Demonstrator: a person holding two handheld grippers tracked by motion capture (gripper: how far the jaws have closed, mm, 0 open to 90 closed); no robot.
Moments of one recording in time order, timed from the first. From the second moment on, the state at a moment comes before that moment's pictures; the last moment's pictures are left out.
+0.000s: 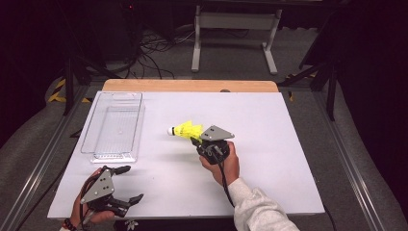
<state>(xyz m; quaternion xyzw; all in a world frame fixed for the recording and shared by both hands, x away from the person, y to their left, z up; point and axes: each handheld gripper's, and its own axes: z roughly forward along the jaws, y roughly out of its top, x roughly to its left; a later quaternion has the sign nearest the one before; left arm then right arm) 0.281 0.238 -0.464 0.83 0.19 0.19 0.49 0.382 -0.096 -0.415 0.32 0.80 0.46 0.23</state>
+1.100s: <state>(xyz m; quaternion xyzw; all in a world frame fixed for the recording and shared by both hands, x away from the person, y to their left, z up) 0.280 0.240 -0.464 0.83 0.19 0.19 0.49 0.390 -0.080 -0.386 0.27 0.81 0.46 0.24</state>
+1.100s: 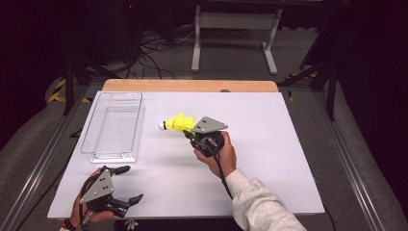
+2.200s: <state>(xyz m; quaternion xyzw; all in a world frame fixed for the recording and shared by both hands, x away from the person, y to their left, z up) 0.279 0.242 -0.465 0.83 0.19 0.18 0.49 0.393 -0.027 -0.376 0.22 0.83 0.47 0.21</state>
